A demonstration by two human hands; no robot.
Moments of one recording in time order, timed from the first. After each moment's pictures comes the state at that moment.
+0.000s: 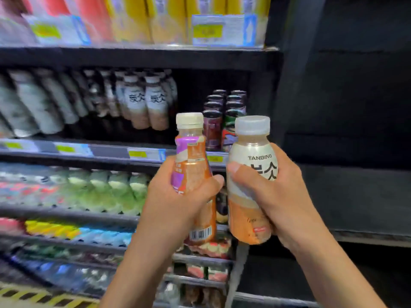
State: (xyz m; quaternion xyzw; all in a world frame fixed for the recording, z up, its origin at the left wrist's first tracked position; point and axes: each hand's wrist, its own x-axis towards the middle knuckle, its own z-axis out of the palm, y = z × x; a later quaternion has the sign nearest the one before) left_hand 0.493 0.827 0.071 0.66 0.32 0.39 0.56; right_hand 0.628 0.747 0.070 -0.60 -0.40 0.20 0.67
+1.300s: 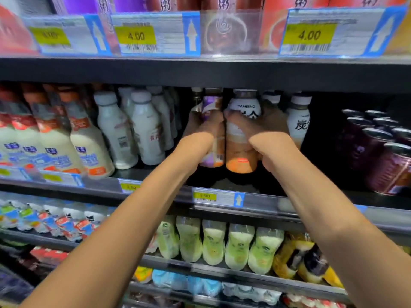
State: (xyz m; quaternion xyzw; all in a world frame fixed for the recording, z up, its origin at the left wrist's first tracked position) left_hand 0.427 1.264 0.084 0.62 0.37 0.42 0.55; right_hand 0.504 1.175 0.103 -0.73 -0.32 0.05 0.60
